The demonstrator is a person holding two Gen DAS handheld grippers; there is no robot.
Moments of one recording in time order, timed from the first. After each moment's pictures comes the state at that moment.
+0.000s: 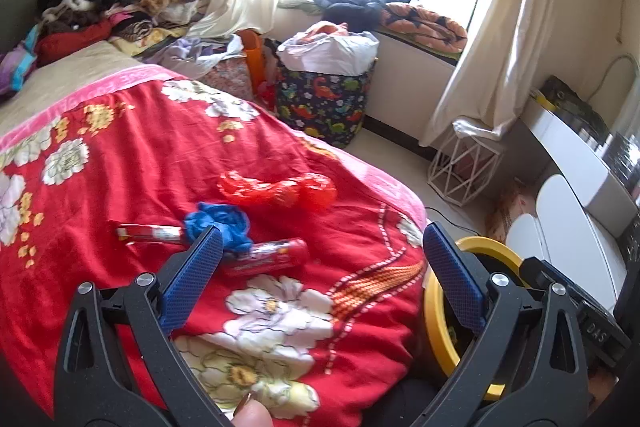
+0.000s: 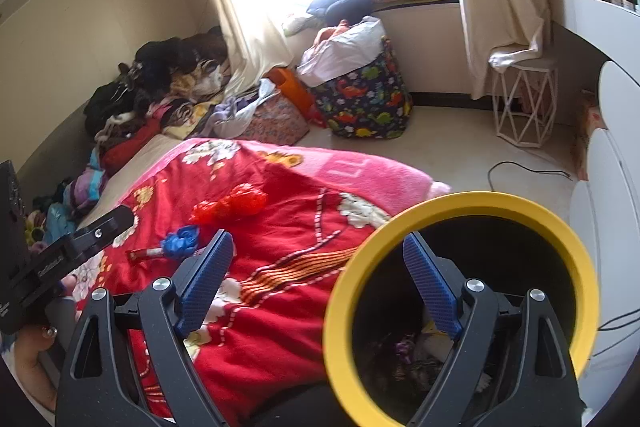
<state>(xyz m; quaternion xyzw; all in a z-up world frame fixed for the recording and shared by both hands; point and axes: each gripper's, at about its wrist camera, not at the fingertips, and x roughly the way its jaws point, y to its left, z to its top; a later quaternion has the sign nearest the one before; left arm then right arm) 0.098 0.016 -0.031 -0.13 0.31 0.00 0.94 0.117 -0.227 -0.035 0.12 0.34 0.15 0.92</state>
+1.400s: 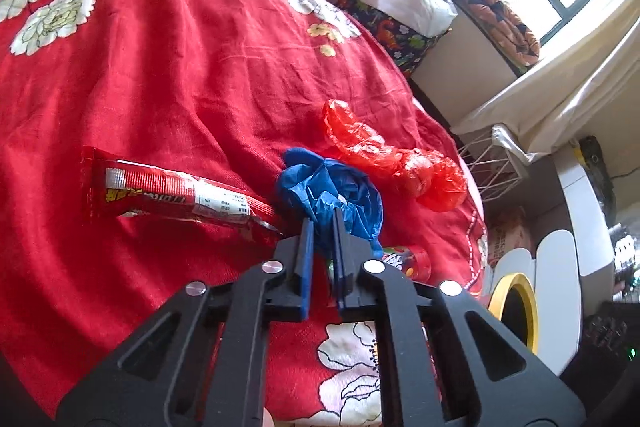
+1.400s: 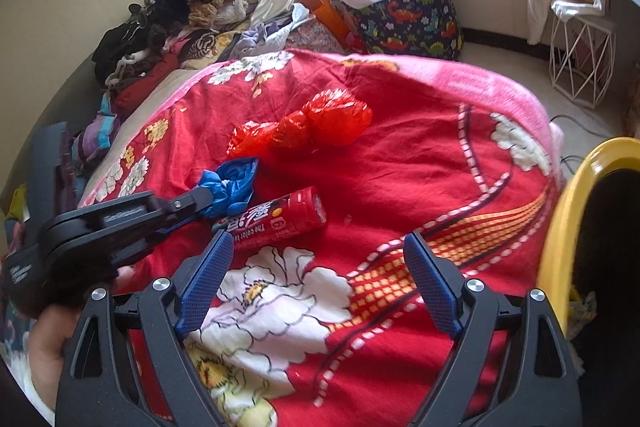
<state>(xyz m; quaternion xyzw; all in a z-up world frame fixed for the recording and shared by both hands) 0.168 0.123 -0.127 -0.29 0.42 0.01 0.86 0.183 -0.078 -0.119 0.11 0.45 0.21 0.86</state>
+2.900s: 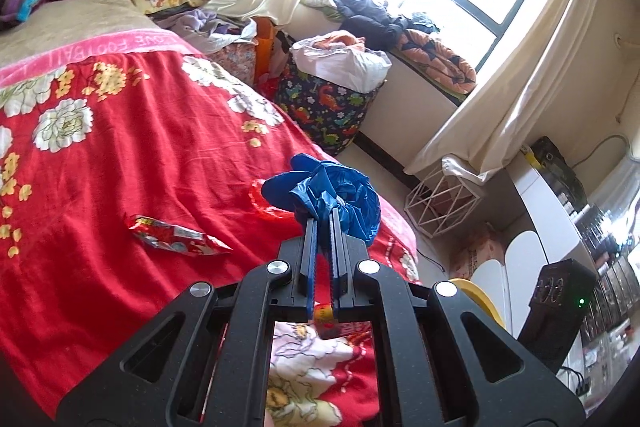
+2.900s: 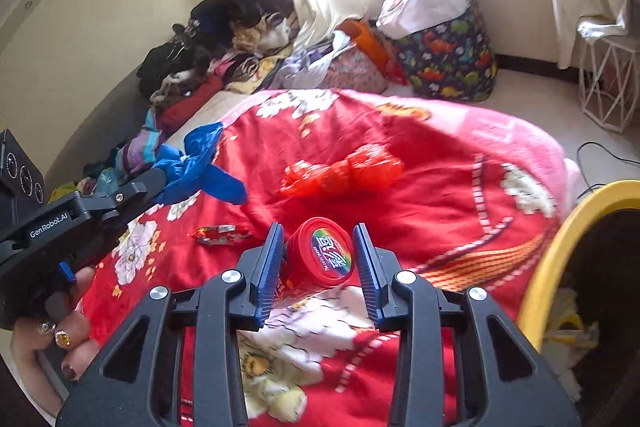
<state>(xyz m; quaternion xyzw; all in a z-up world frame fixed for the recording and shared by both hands) 0.105 0.095 -0.027 -0.24 0.30 -0.03 0.92 0.162 -0.121 -0.059 0.13 0.39 0.27 0.87</state>
